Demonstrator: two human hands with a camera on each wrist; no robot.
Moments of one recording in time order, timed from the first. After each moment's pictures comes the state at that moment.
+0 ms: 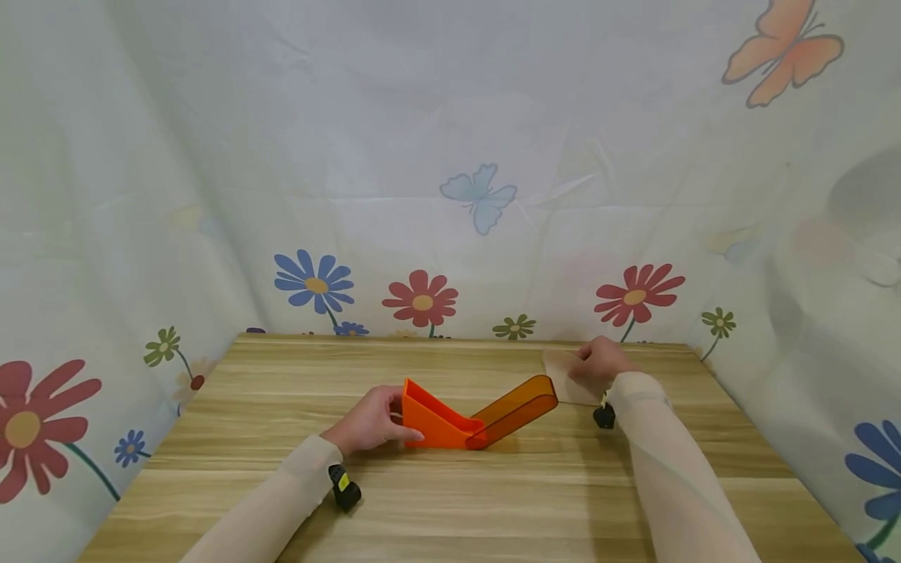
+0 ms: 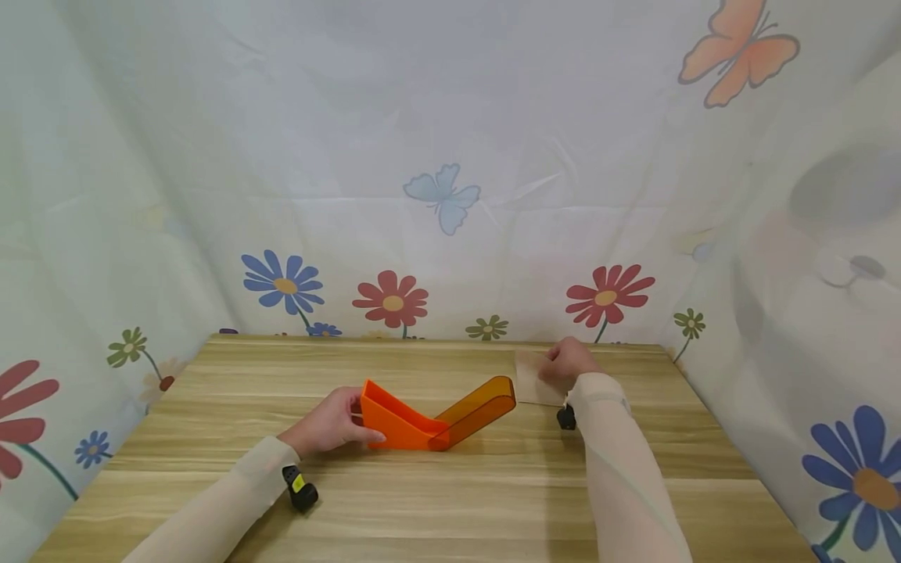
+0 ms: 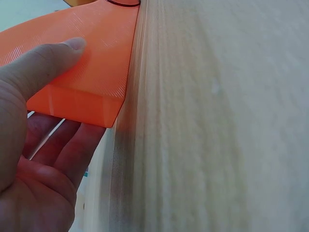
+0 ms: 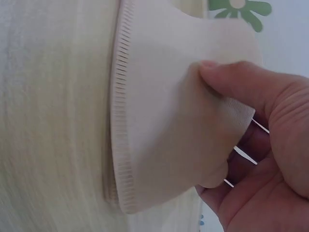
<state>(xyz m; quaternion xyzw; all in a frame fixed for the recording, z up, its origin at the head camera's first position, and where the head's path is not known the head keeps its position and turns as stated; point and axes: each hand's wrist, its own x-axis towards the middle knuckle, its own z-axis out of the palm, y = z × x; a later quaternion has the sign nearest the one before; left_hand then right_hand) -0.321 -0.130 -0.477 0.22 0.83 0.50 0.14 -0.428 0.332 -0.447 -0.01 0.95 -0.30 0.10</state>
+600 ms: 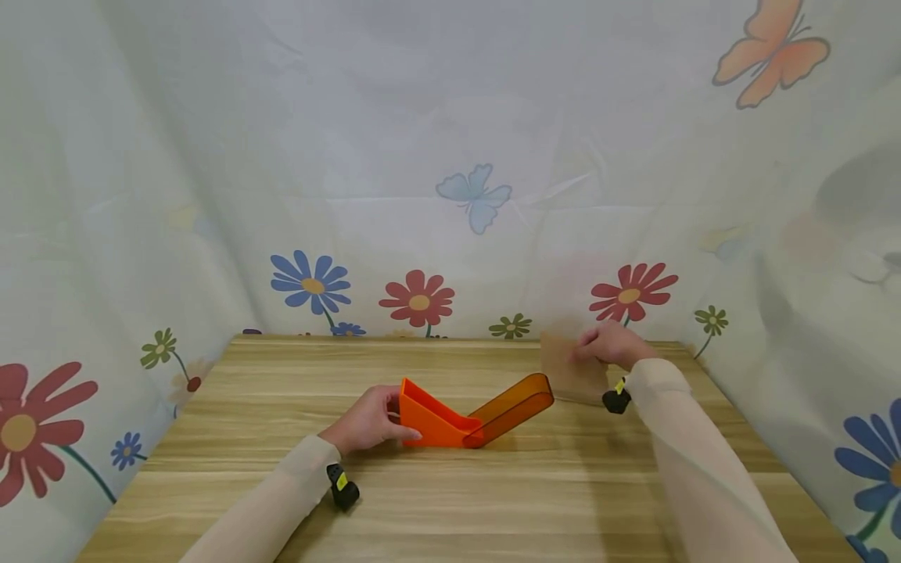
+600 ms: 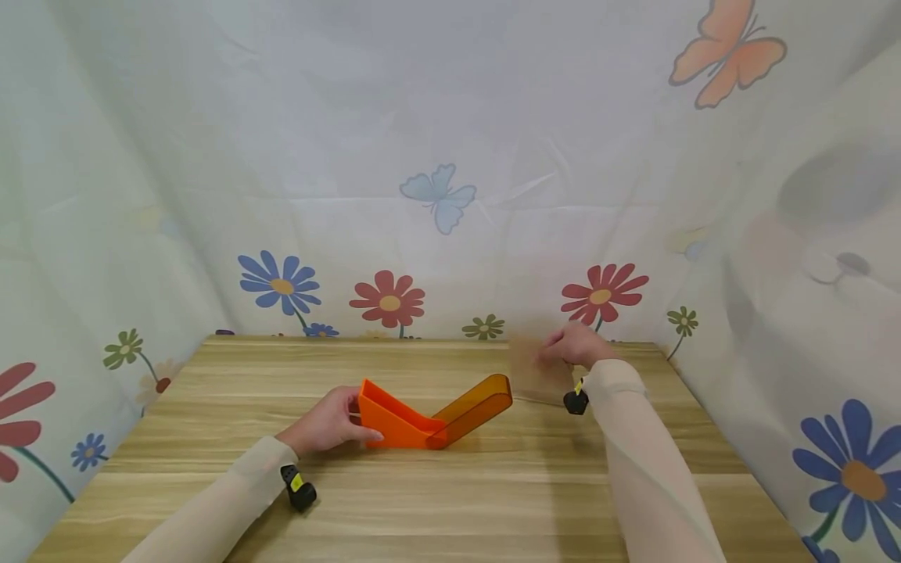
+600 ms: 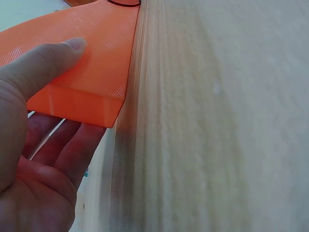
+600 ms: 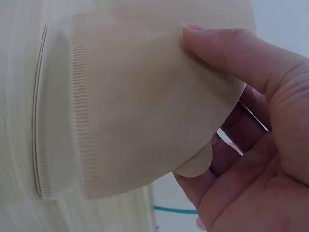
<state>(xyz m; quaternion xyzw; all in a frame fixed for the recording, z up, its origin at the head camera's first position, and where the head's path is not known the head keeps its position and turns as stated) -0.323 -0.131 -0.481 0.23 0.82 0.50 0.13 -0.410 0.337 -0.389 -0.06 0.94 -0.32 0.13</state>
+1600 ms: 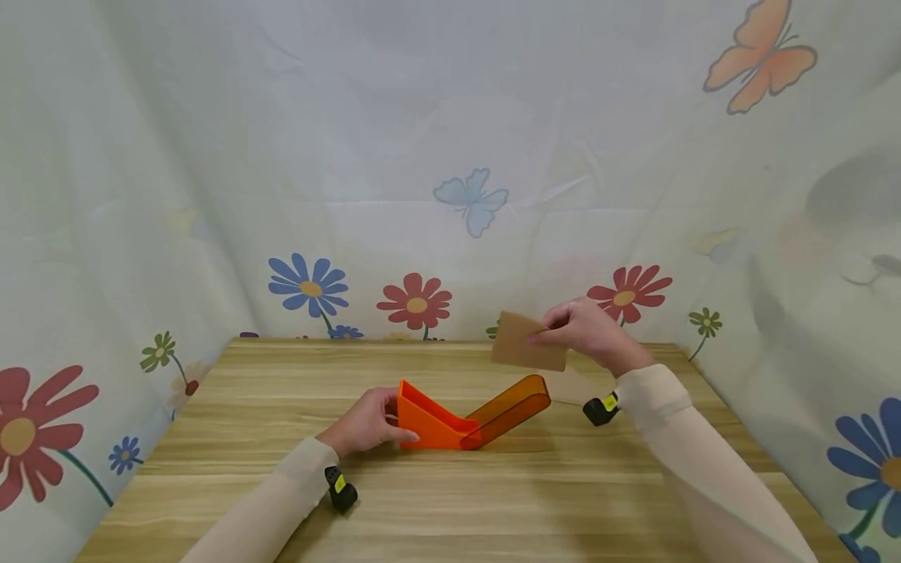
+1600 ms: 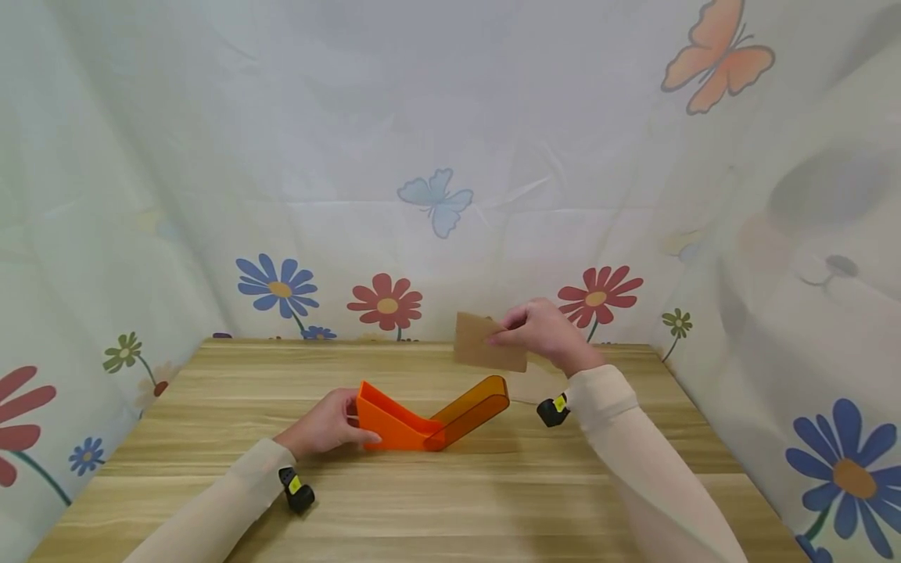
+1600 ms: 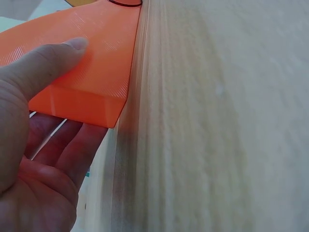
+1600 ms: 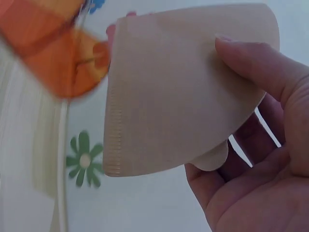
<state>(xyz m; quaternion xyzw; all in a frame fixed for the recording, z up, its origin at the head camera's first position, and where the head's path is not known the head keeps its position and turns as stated) -0.320 -0.129 -0.477 0.22 0.83 0.49 0.13 -0.341 0.255 -0.310 -0.17 0.90 -0.40 0.02</state>
